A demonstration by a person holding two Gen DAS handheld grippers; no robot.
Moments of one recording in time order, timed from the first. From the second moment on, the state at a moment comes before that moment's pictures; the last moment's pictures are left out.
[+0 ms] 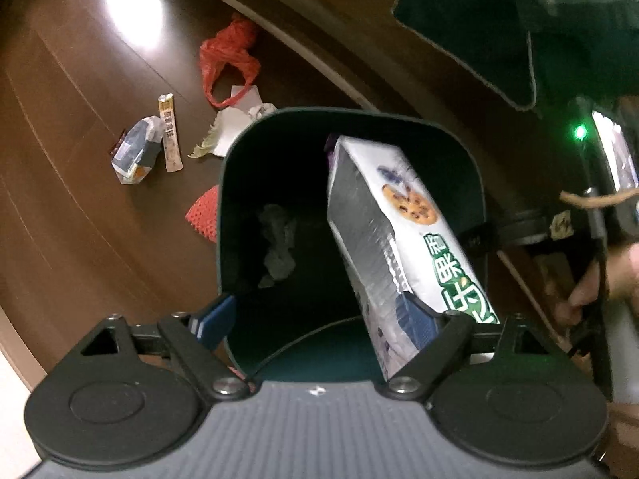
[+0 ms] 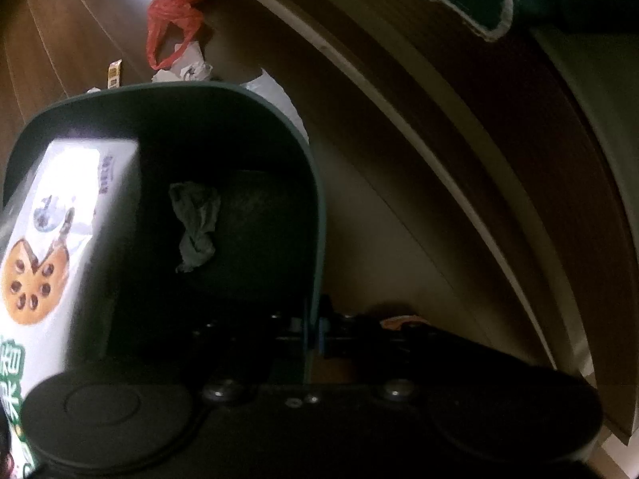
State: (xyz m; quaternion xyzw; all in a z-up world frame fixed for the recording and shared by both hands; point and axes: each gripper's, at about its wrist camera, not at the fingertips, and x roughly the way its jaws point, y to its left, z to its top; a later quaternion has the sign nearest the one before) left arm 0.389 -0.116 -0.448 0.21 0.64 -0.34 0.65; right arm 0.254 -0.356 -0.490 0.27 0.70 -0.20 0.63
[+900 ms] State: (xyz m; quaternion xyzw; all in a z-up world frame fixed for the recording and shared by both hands) left arm 0.442 -0.092 -0.490 0.10 0.74 -0.21 0.63; right arm 0.237 -0.373 -0.486 0.33 0.68 -0.18 0.62
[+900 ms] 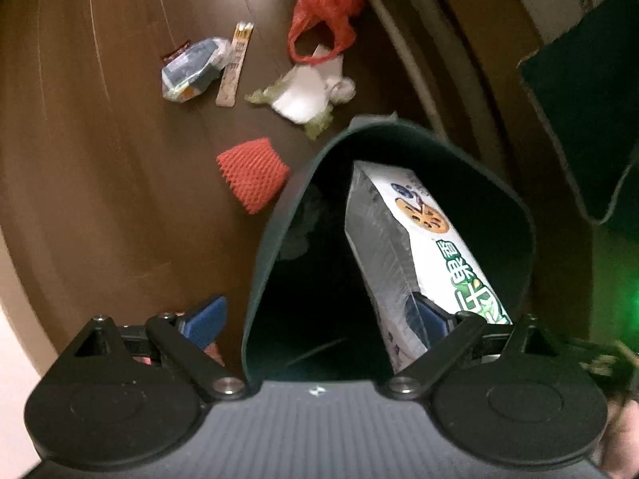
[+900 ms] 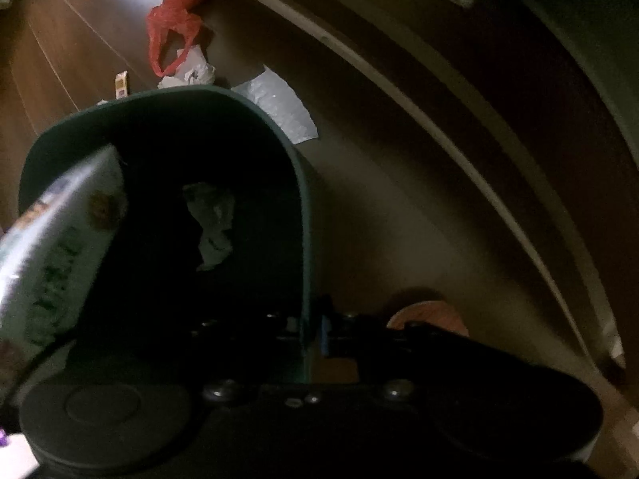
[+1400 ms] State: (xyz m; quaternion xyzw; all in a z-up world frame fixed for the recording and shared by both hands) left arm 0.450 -0.081 -0.478 -0.03 0.78 -0.19 0.59; right arm 0.237 -0.381 -0.486 0.35 0.68 -0.17 0.63
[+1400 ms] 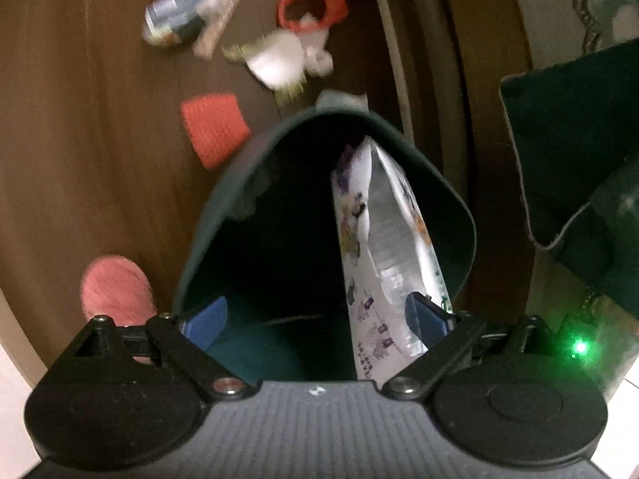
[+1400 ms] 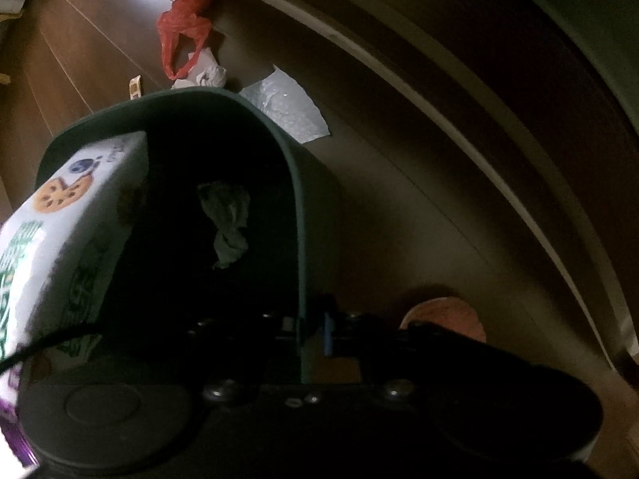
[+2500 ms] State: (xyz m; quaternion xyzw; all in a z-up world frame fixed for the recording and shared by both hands) left arm 0.386 -0.095 -0.412 0.16 0.63 -0.30 0.70; right arm 0.243 -0.367 -0.498 0.32 0.69 -0.17 0.62
